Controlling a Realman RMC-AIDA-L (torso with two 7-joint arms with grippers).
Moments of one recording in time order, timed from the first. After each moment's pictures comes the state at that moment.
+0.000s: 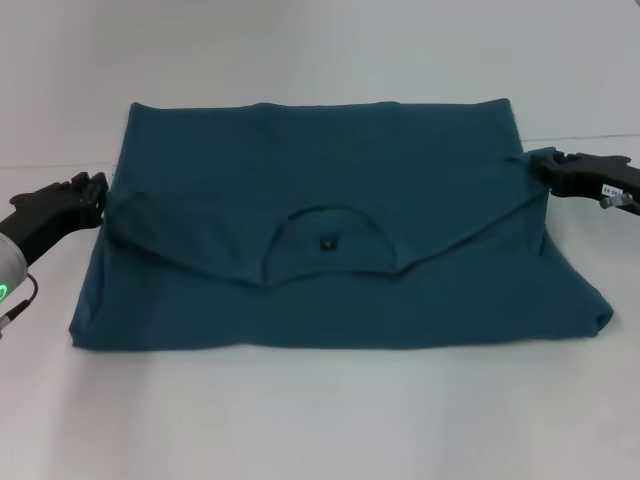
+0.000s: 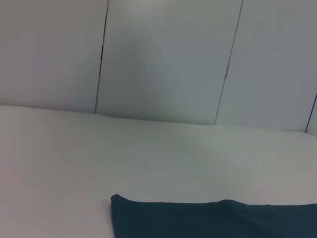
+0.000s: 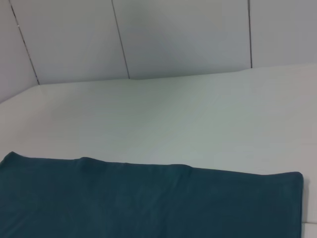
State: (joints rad) left arm -0.66 -2.16 -2.77 -0.44 -1.45 0.80 -1.11; right arm 0.63 2.05 -0.55 -0.55 -1.91 -0.83 1.49
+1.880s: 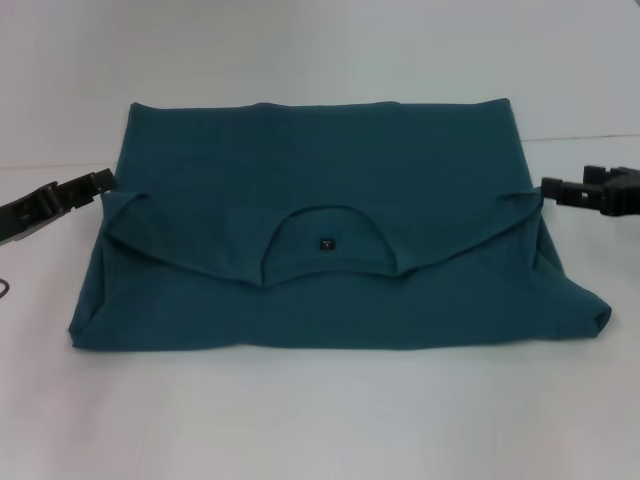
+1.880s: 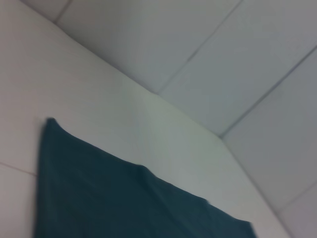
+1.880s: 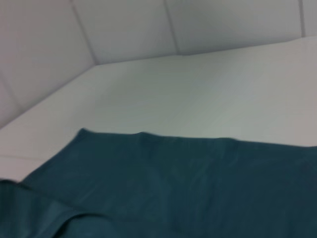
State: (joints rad) left arm -0.56 -1.97 -2.41 -0.52 -1.45 1.10 -1.96; right arm 0.51 1.99 -0.59 -0.79 -2.04 -1.21 1.79
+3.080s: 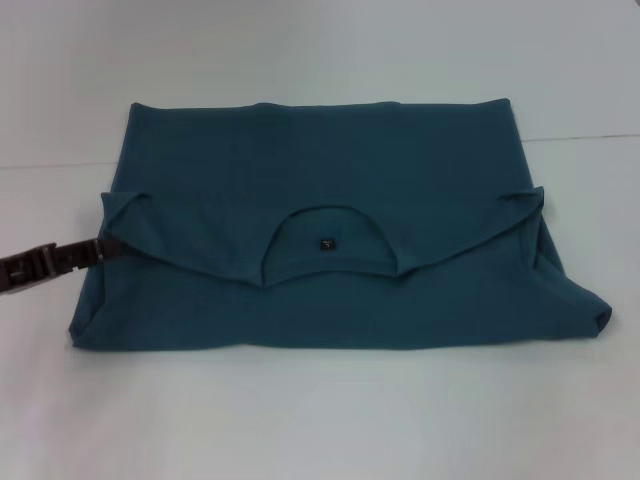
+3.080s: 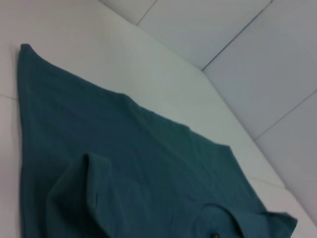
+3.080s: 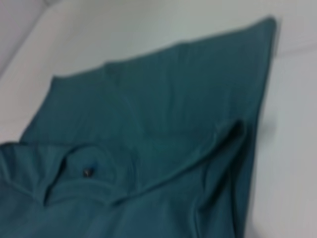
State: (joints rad) left arm -0.49 -1.96 -2.41 -0.65 -1.25 1.31 -2.08; right arm 0.48 1.84 -0.49 -0.89 -2.34 -1.57 2.28
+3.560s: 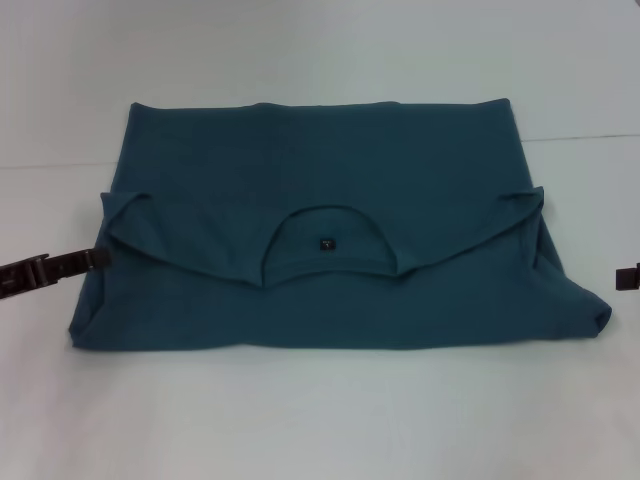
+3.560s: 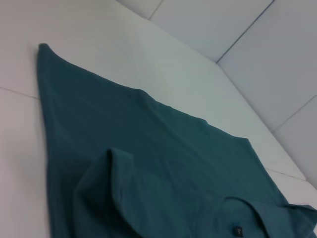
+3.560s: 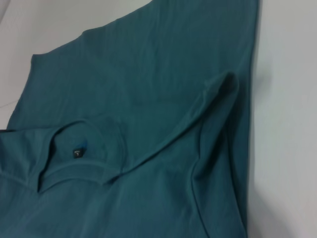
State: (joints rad) left arm -0.49 -1.96 -2.42 -0.65 -1.21 1.27 -2.05; right arm 0.52 1.84 -0.48 -0.77 -2.40 -1.53 2.33
